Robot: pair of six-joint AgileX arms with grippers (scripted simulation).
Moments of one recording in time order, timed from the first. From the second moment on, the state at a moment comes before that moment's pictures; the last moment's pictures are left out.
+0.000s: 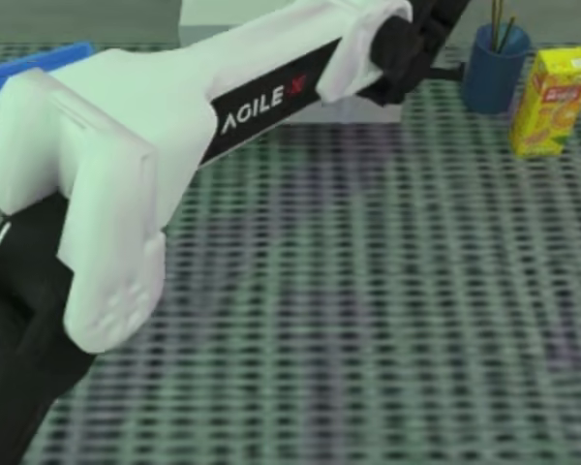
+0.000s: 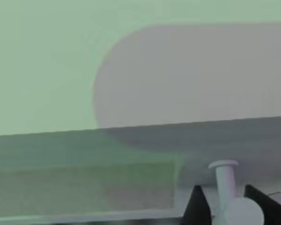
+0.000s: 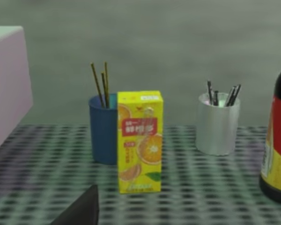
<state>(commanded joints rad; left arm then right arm) -0.73 2.50 2.30 -0.67 -0.48 -0.46 0.00 0.00 0.00 0.00 0.00 0.00</state>
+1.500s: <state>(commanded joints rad) -0.68 2.70 2.90 -1.33 -0.29 -0.56 0.00 0.00 0.00 0.00 0.00 0.00</state>
